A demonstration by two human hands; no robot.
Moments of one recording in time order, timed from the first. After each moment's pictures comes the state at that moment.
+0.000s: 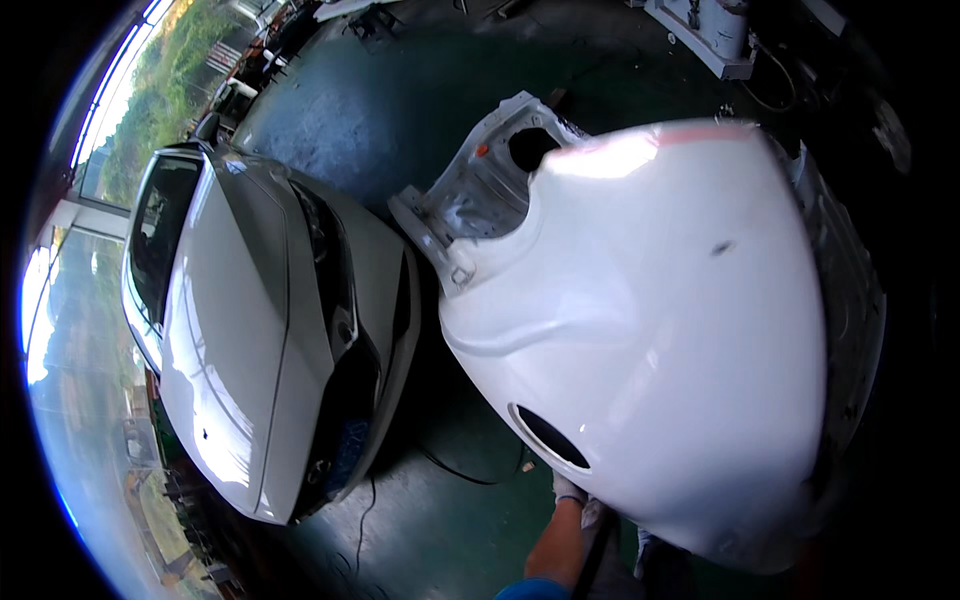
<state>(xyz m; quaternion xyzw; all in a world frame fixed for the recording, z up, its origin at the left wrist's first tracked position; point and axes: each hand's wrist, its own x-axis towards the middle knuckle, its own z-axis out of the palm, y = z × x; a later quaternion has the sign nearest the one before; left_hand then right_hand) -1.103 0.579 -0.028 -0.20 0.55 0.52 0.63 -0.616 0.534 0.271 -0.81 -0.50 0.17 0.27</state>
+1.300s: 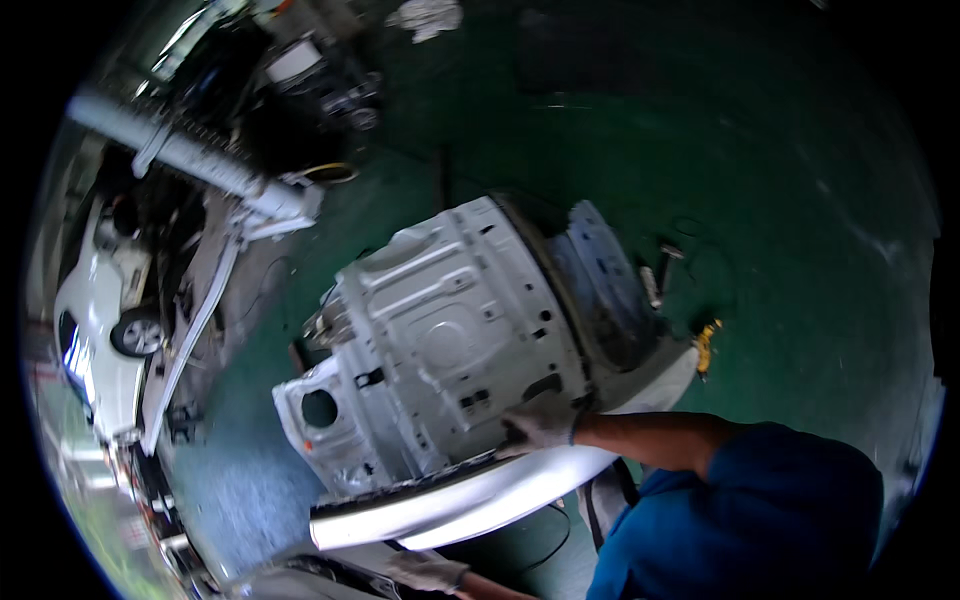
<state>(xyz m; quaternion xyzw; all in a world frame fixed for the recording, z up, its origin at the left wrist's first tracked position) -1.102 0.747 0.370 0.43 0.67 0.54 0.28 -0.720 0.586 0.363 -0.76 -0.52 0.20 0.35</state>
